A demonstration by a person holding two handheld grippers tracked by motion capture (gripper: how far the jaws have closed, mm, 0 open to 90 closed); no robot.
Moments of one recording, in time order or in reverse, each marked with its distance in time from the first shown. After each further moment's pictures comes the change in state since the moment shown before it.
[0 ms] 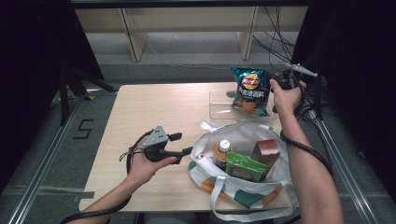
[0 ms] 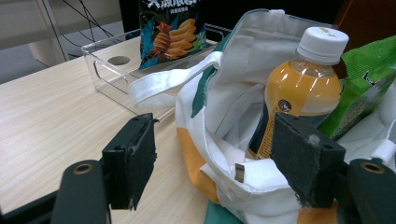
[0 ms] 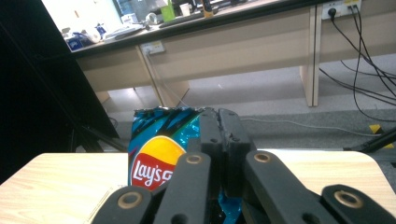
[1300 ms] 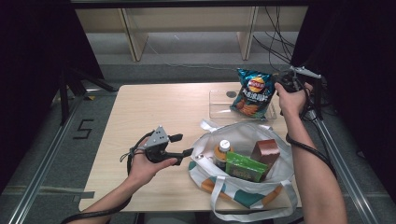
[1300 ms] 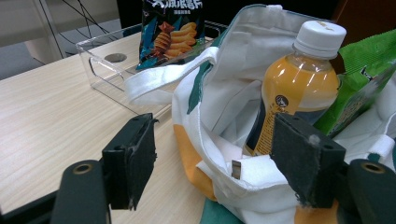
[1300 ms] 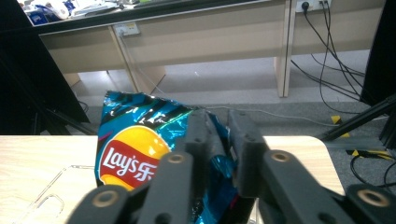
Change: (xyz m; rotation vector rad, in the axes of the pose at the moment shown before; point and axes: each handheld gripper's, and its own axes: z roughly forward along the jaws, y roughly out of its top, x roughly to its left) left arm -0.002 -0.002 0.001 0.010 -0.006 0.006; right arm -0.019 -0.006 -0.004 0.052 -0.087 -0.016
